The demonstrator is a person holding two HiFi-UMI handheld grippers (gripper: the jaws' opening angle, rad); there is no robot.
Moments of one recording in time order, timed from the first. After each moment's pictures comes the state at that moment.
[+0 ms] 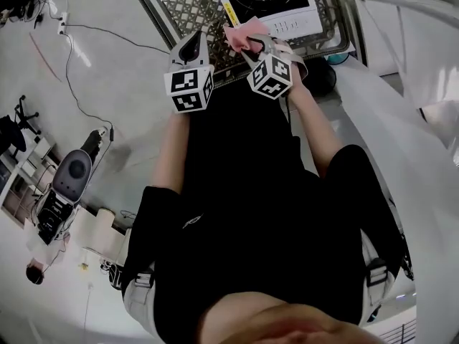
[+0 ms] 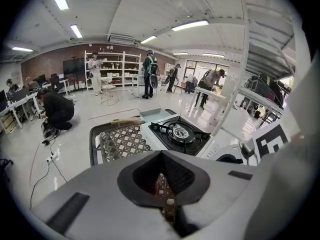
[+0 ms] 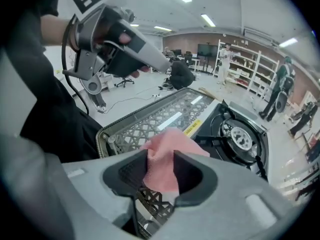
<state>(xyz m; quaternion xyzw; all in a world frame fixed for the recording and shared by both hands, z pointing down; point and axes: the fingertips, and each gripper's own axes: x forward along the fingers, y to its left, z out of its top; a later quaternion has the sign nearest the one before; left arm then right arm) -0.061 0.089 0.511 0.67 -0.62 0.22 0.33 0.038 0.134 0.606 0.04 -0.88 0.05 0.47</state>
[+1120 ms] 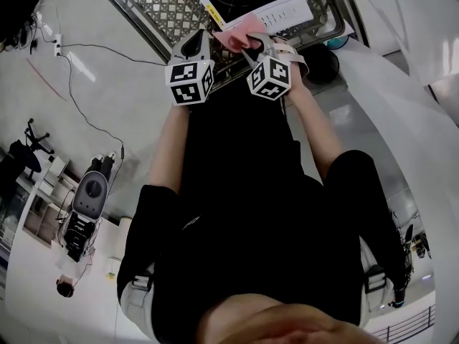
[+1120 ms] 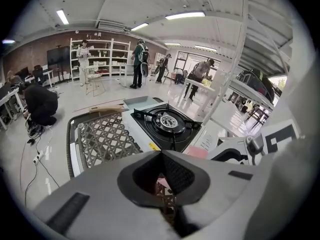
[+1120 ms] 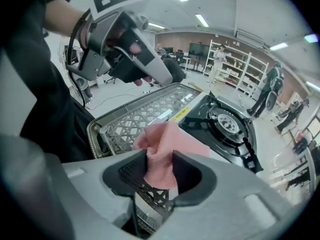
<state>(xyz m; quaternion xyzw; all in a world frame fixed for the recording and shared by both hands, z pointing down) -0.023 0.074 0.560 0.70 -0.55 0.25 0.37 0.068 0.128 0.626 0.09 -0.87 0.04 0.49</state>
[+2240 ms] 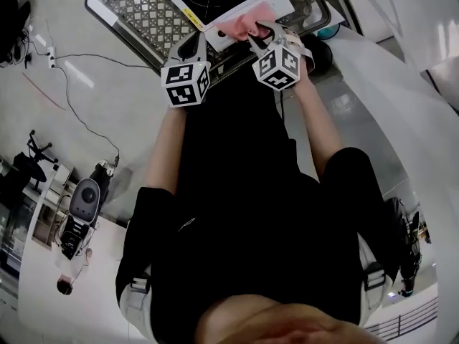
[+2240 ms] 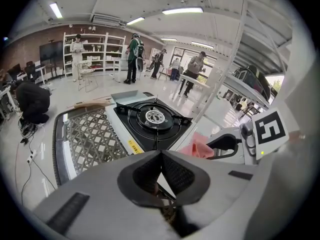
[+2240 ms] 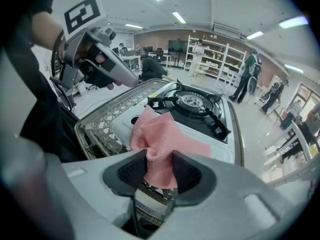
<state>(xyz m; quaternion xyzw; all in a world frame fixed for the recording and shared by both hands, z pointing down) 0.024 0.071 0.570 0.71 -0.52 0.26 0.39 0.142 0.084 0.626 0.19 -0.85 0.09 0.48</state>
